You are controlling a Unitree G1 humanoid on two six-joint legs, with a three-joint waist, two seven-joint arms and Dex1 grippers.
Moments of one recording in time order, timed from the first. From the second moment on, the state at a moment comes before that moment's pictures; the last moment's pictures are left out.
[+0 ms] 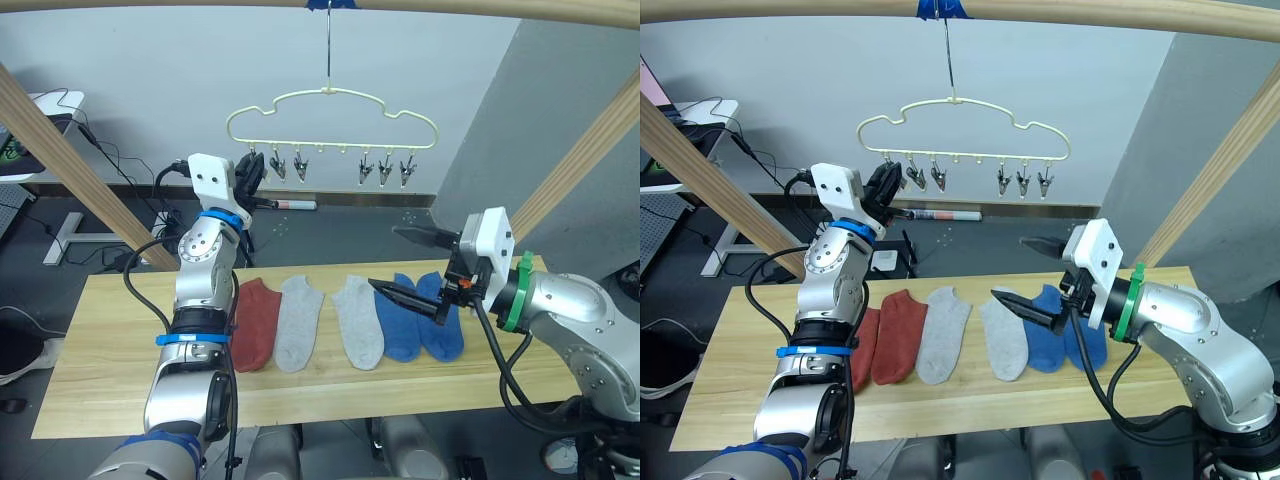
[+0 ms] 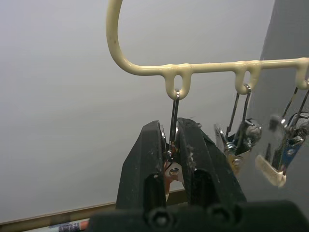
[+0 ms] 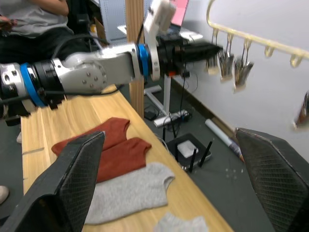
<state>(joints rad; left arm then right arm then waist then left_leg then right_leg) -0.72 0.26 0.20 0.48 -0.27 -0.07 -0.37 -0.24 -0.65 -0.01 -0.70 0.61 0.68 0.63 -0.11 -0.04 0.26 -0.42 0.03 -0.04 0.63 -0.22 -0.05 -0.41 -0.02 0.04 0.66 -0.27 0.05</state>
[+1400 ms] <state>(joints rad) -0.59 0.33 0.17 0.13 -0.40 0.30 -0.52 -0.31 -0.43 0.11 0.09 0.06 0.36 0.43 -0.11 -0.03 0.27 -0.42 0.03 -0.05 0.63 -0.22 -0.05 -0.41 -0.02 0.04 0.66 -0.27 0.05</state>
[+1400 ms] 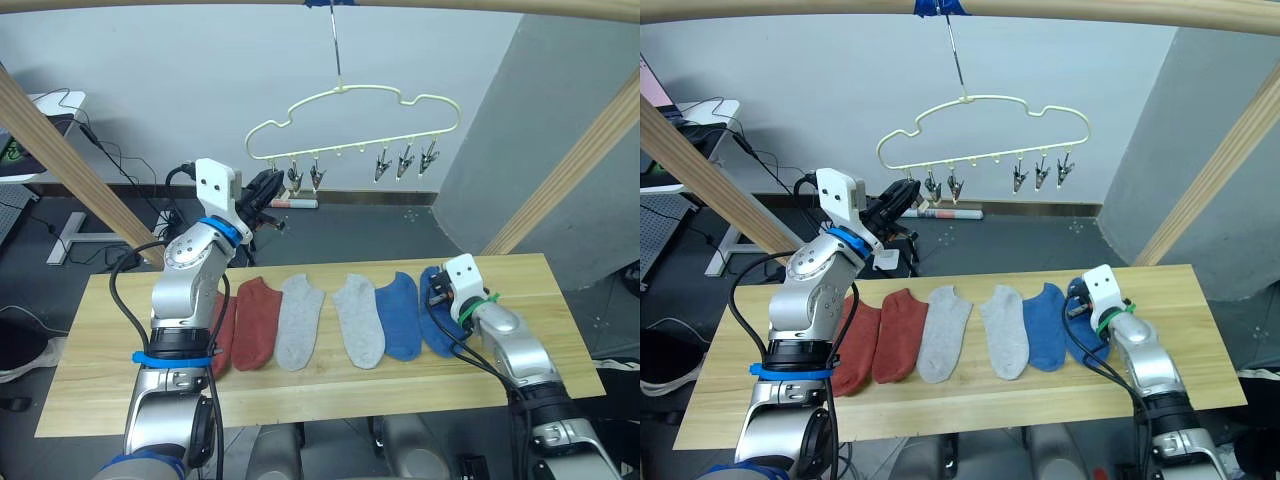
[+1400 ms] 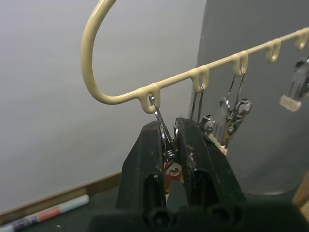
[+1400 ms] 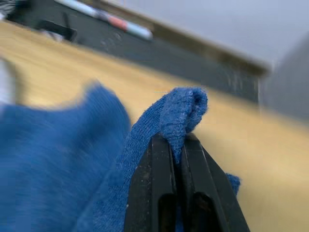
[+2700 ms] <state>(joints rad) -0.57 0.39 0.19 -0.03 -0.58 0.61 -0.58 -0.97 -0.10 0.42 0.43 -0.10 0.25 0.71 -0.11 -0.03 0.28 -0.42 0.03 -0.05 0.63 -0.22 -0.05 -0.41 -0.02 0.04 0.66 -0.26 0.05</state>
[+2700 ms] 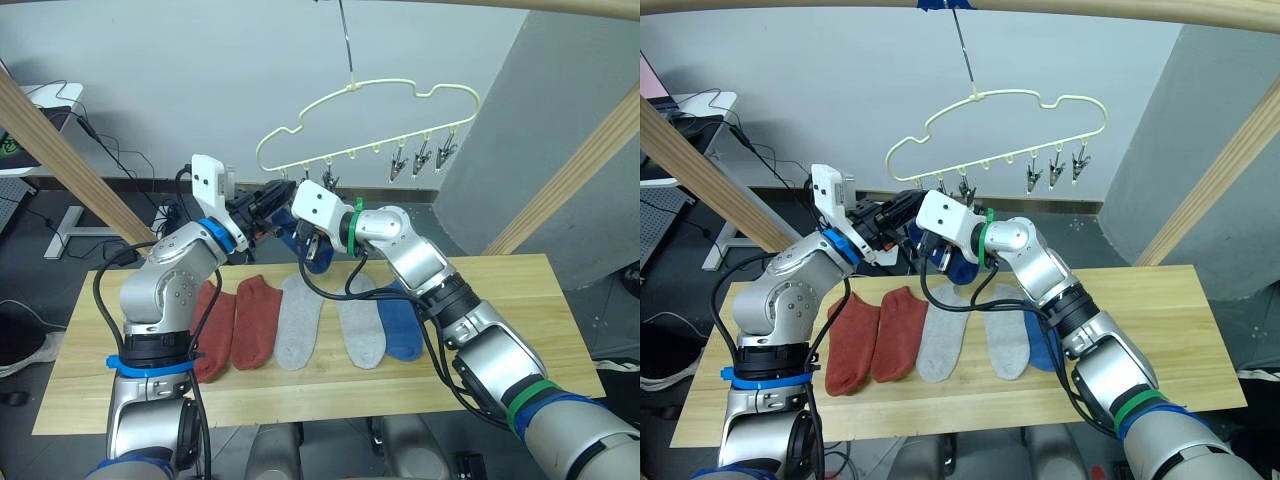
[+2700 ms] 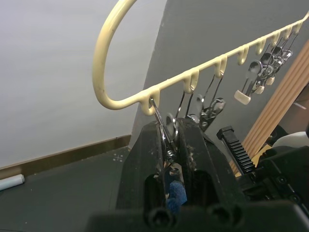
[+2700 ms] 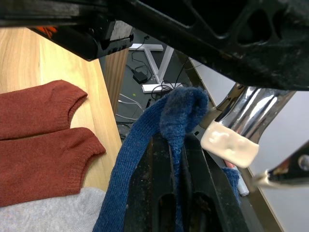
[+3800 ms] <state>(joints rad) -0.57 0.40 0.21 -0.04 -0.60 0.65 -0.58 -0.94 -0.11 0.37 0.35 -0.09 0.29 0.71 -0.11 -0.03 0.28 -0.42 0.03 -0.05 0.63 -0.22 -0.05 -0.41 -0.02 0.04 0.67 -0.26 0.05</state>
